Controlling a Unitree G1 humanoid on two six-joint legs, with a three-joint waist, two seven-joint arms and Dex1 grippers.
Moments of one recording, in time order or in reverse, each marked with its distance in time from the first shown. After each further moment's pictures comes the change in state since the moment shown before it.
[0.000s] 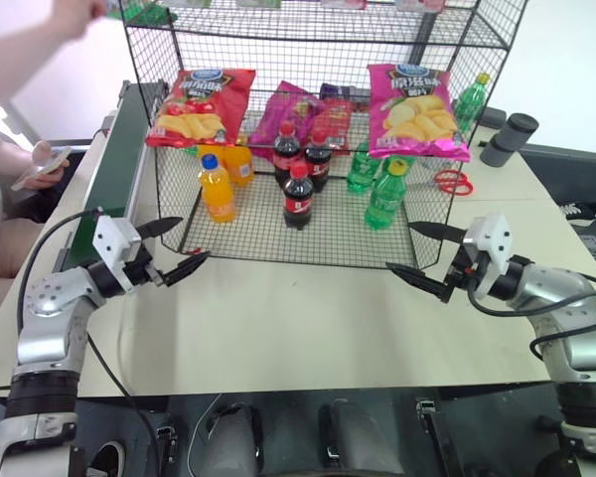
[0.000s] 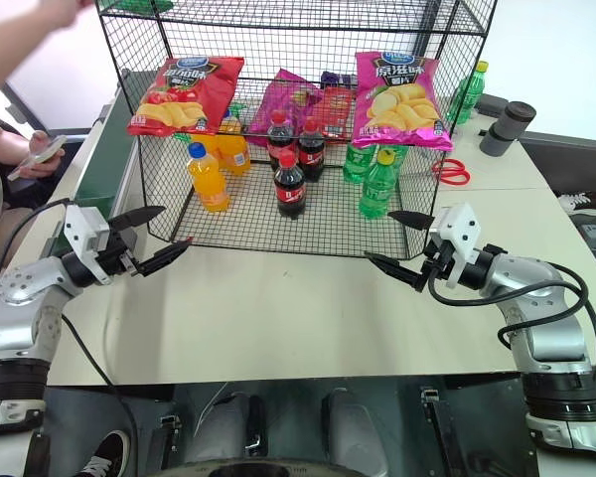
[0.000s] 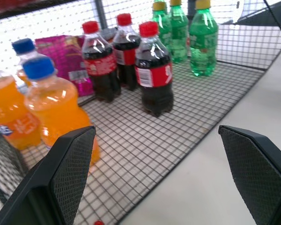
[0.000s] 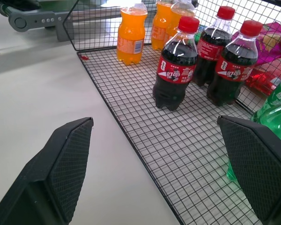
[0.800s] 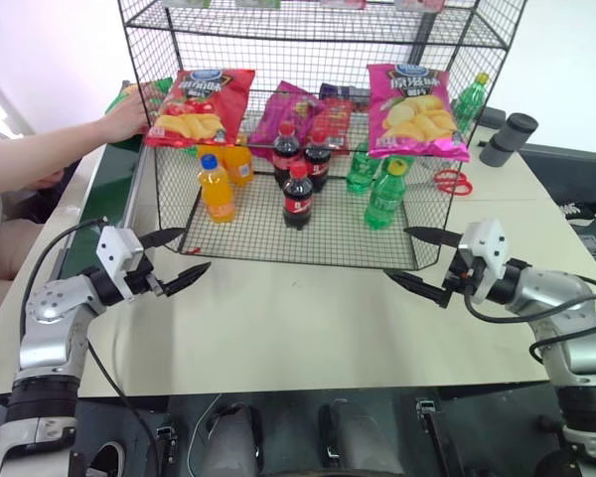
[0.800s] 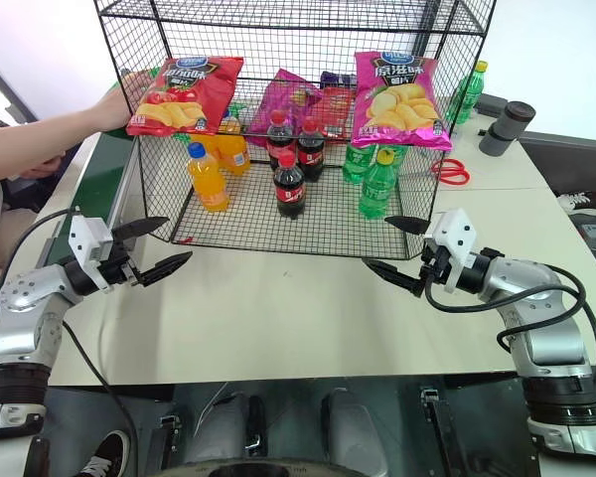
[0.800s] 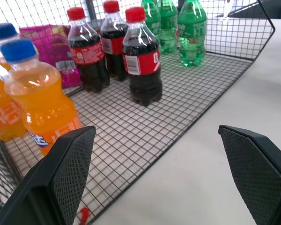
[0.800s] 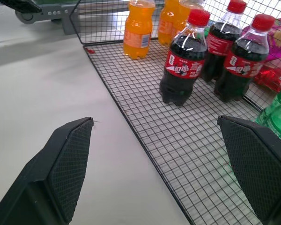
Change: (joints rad) left arm 0.004 -0.008 0.008 0.044 0.008 -0.050 -0.010; right arm 0.009 -0.007 0.017 -0.022 -0.015 0.003 0.004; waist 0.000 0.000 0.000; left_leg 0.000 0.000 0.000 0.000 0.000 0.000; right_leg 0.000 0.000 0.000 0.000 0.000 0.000
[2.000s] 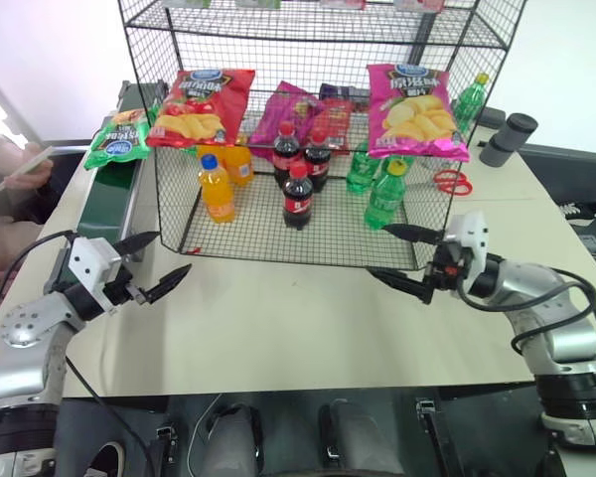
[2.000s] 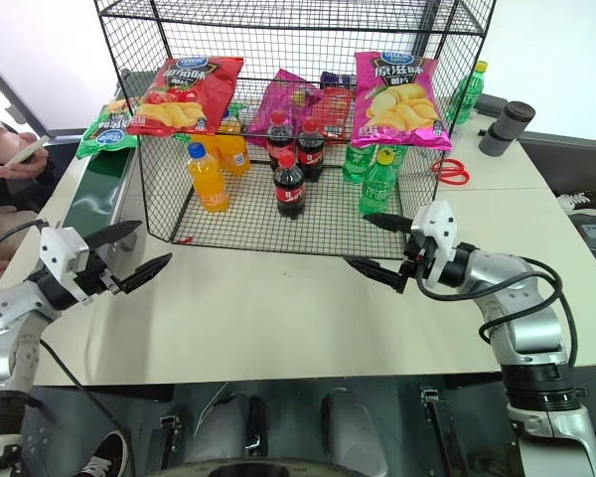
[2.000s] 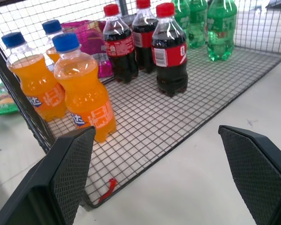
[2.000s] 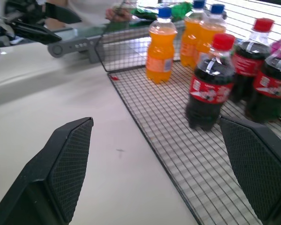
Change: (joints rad) left arm 0.156 0.044 0.069 -0.139 -0.001 0.020 0.095; right arm -0.063 0.072 0.058 -0.001 0.079 0.074 0.037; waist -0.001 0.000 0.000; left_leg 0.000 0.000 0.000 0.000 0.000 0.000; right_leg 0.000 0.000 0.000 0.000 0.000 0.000
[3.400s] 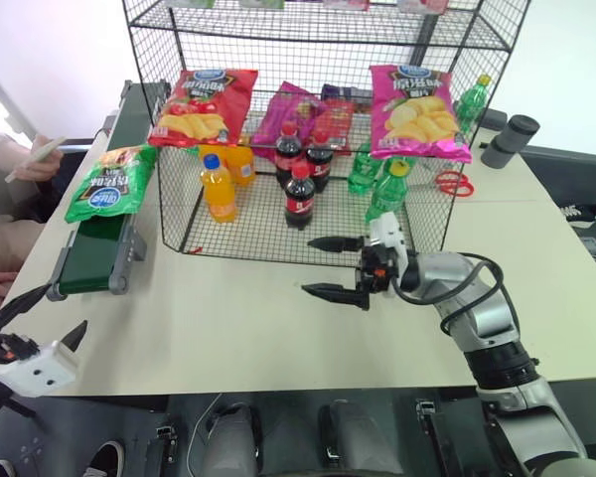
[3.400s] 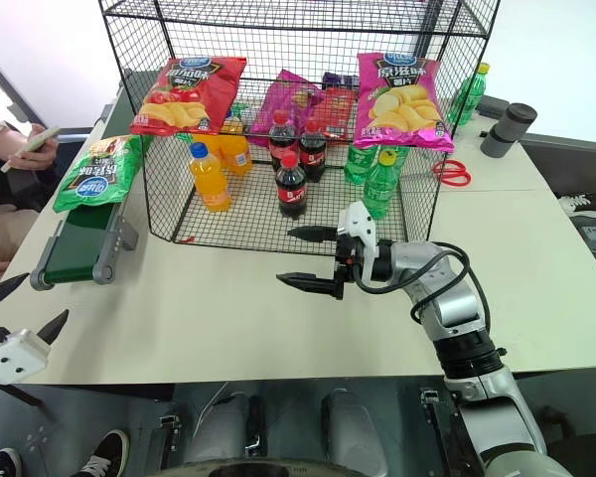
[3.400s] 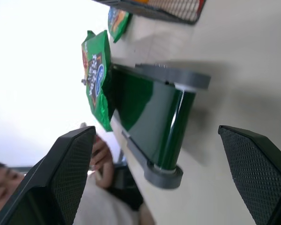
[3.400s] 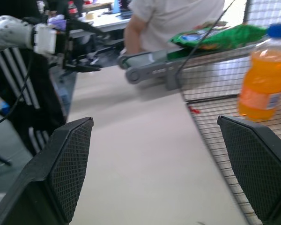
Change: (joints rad) left arm 0.555 0.074 0.344 0.014 0.866 -0.640 0.717; right arm -0.188 0.191 0.251 0.103 -0.022 0.066 0.118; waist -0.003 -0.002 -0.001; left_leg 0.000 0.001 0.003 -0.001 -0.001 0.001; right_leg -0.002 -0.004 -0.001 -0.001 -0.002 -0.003
